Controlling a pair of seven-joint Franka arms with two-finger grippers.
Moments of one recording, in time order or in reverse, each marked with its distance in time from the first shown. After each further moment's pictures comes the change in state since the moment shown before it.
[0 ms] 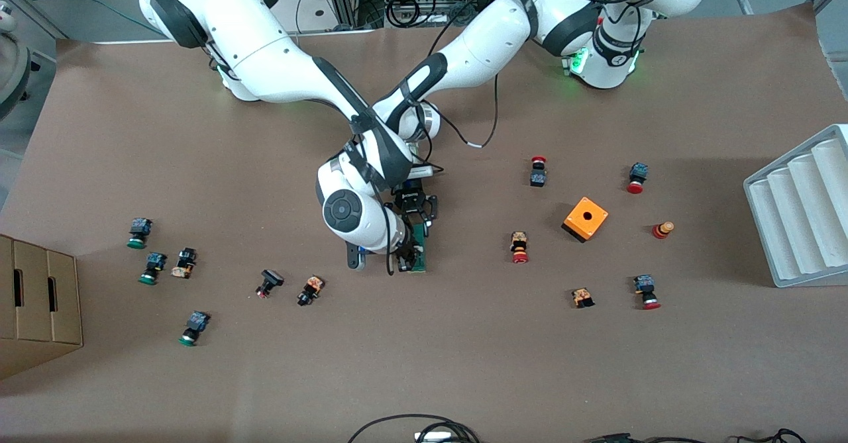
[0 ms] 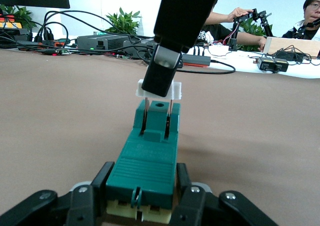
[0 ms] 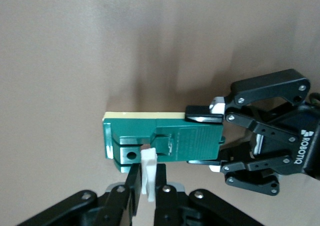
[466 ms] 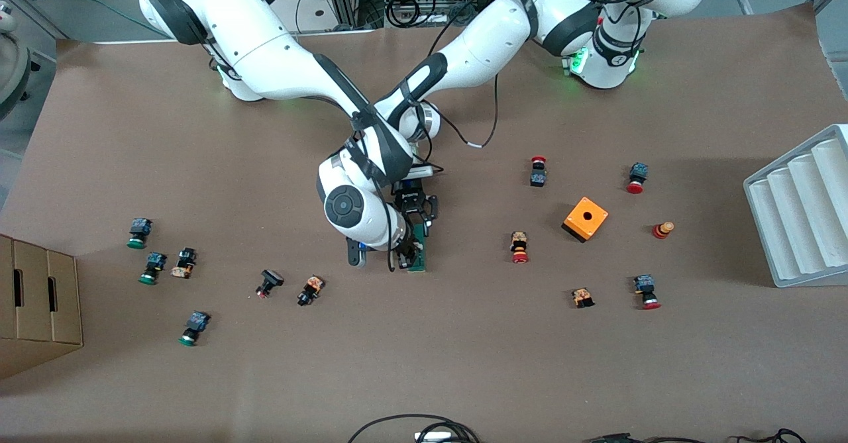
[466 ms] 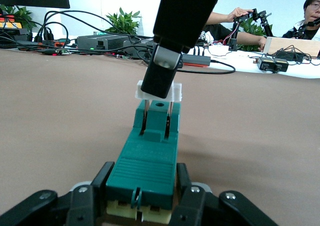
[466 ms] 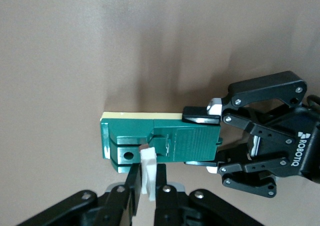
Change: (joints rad) left arm 0.000 0.000 0.000 0.000 0.000 0.000 0.000; right arm 0.004 -0.009 -0.001 -0.016 -0.006 0.013 -0.005
